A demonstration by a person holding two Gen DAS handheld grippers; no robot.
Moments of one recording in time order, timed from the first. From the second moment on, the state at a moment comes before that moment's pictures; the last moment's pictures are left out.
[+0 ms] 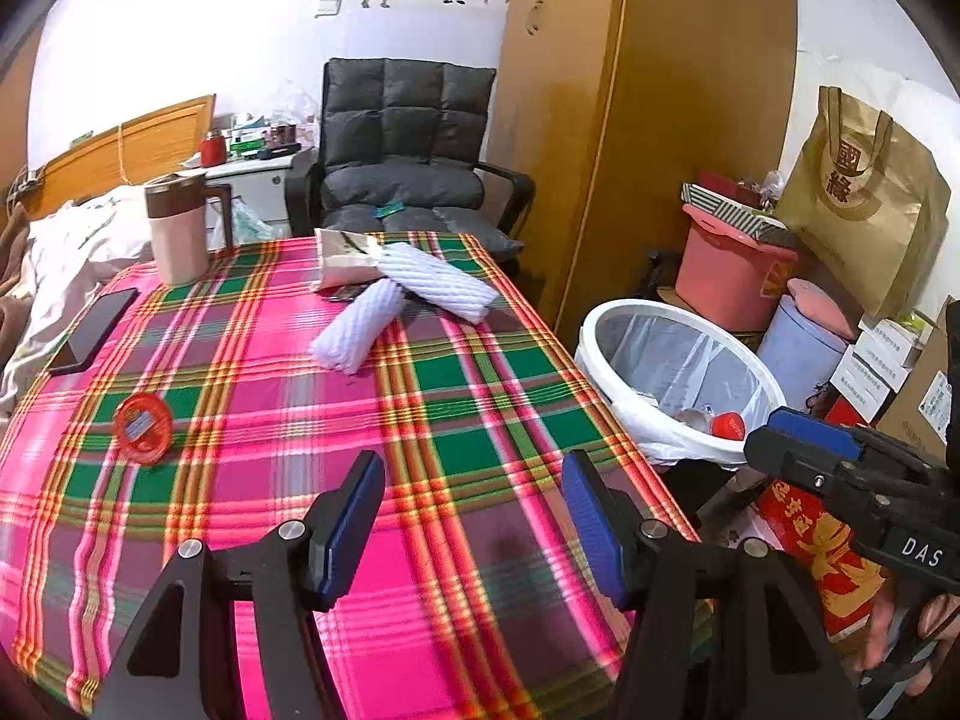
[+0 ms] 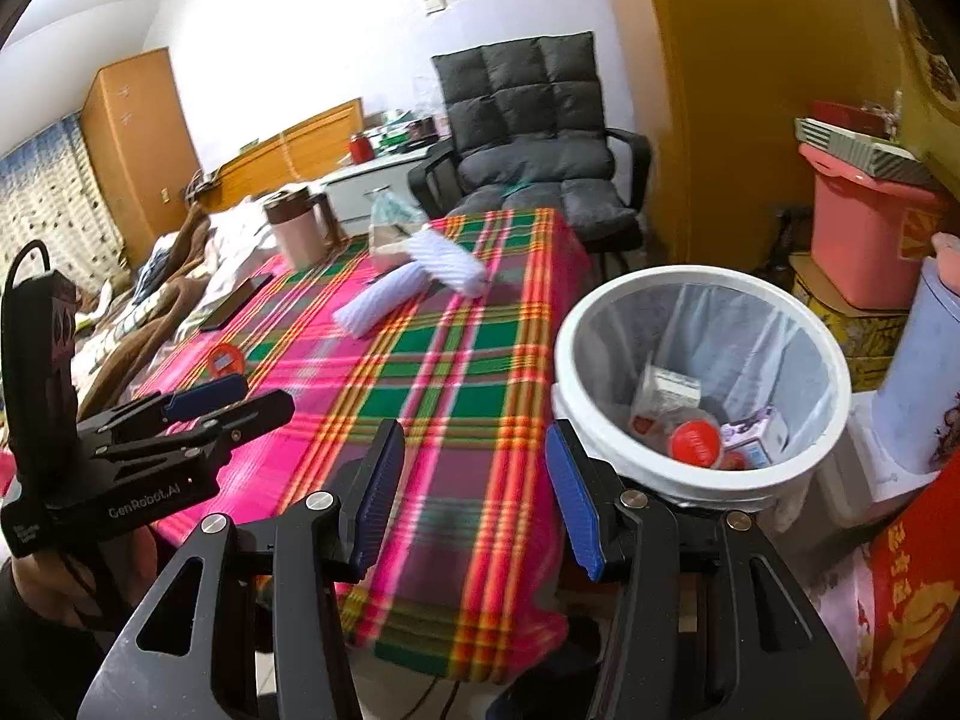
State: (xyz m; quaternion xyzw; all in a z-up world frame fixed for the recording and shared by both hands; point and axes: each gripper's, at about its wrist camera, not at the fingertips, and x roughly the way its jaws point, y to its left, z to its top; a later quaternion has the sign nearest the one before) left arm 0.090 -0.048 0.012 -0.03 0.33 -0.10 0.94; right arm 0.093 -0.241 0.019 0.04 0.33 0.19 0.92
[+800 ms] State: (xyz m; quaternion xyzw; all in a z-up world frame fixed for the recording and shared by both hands) left arm 0.077 0.017 0.011 -0.07 0.34 -0.05 0.94; right arm 0.104 -0.205 0.026 0.03 0.33 0.22 0.92
